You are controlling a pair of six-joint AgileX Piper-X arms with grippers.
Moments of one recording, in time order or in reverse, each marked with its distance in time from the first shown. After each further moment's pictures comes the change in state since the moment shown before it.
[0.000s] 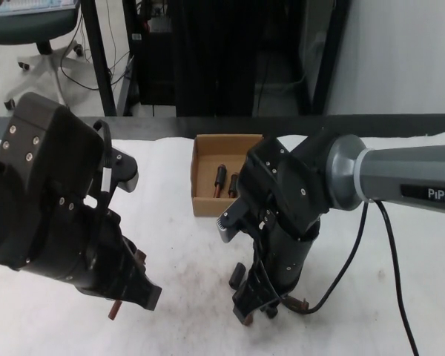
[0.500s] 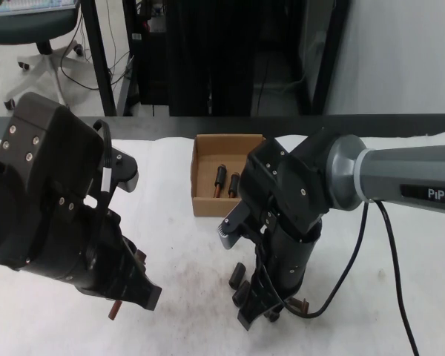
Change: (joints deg) left arm 0.0 0.0 0.0 0.0 0.0 0.0; right arm 0.0 0.0 0.0 1.7 0.0 -2.2
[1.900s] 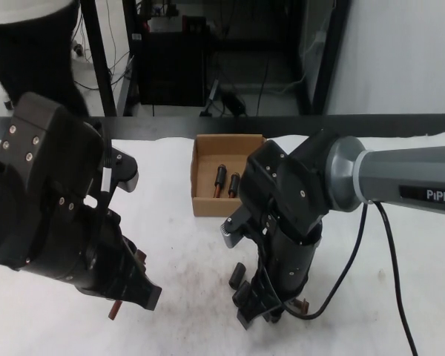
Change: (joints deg) left arm 0.0 0.0 0.0 0.0 0.0 0.0; right arm 0.0 0.1 0.1 1.3 1.3 4.3
